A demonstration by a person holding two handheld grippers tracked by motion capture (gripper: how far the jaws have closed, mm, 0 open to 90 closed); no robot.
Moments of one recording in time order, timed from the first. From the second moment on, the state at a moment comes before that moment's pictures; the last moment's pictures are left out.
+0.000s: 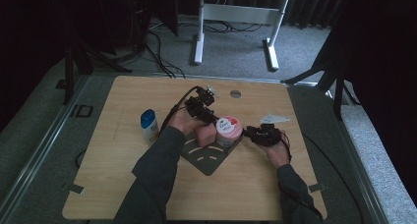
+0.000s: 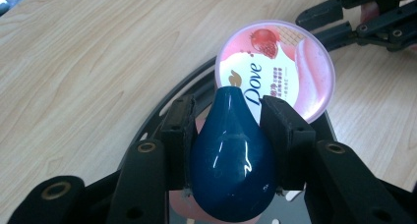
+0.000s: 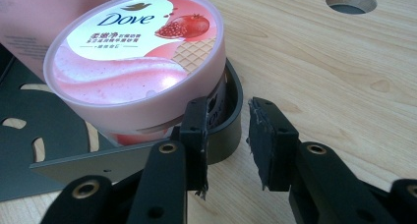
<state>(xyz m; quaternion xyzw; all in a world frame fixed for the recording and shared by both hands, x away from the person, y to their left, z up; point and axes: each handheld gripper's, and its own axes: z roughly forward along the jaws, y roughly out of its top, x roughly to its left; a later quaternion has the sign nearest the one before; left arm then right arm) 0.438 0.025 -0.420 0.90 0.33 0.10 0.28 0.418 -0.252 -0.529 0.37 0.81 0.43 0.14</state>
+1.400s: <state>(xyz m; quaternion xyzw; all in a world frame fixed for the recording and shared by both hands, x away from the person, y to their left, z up) 0.461 0.024 -0.422 0.87 0.37 0.12 0.30 0.417 -0.254 -0.532 0.37 0.81 0.43 0.13</state>
